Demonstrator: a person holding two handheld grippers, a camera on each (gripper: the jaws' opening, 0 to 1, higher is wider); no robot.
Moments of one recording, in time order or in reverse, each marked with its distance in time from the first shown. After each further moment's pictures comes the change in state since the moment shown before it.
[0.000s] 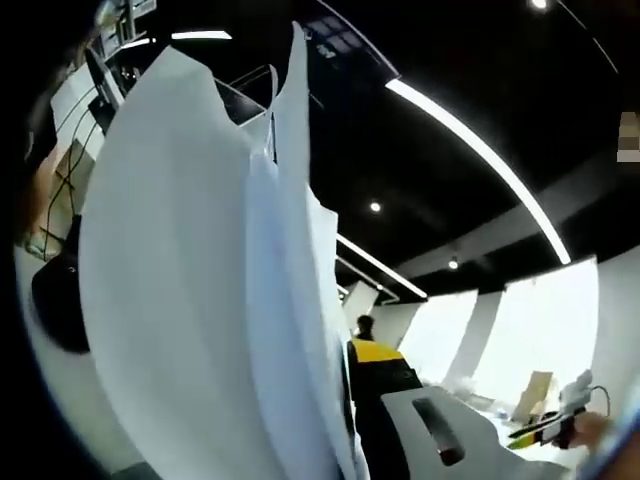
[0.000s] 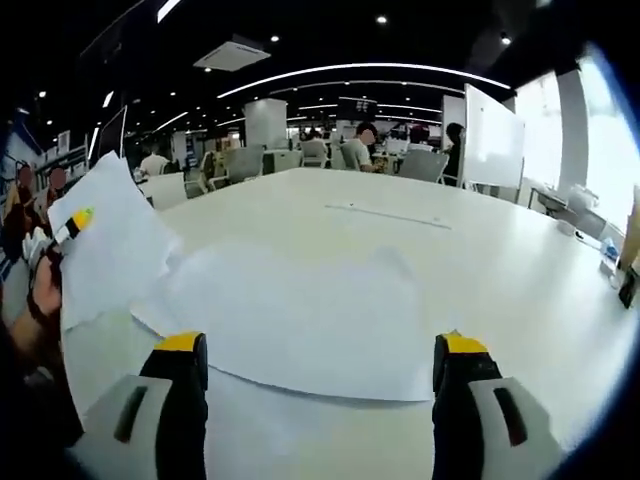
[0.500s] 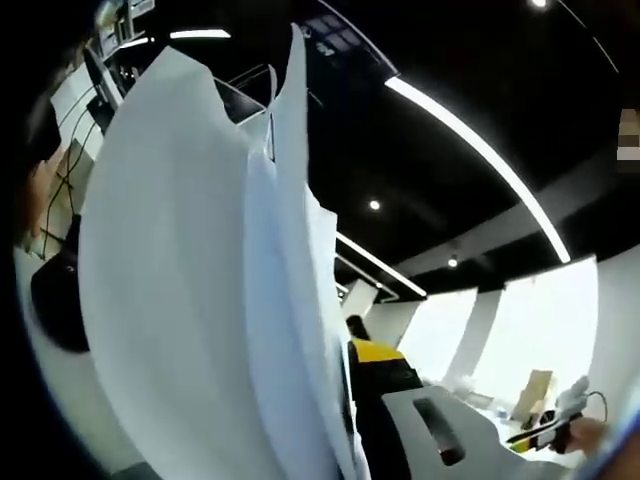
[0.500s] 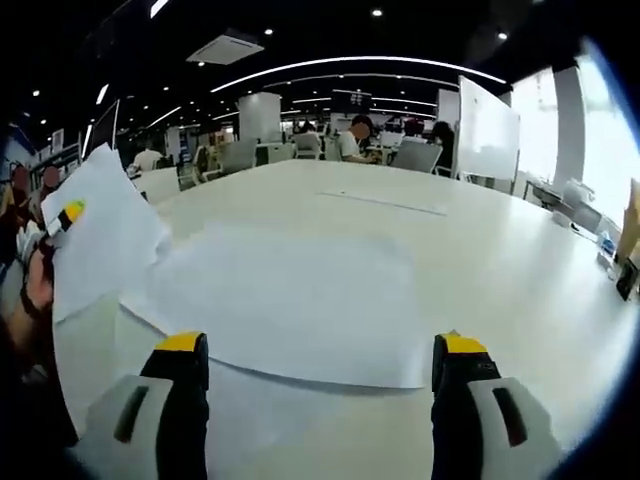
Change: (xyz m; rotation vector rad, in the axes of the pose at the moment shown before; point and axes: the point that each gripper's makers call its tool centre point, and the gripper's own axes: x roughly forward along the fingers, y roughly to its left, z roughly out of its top) left arm -0.001 -0.001 -0.001 -0.002 0.007 -0.001; right arm 0.003 -0.008 -0.017 0.031 0.022 -0.010
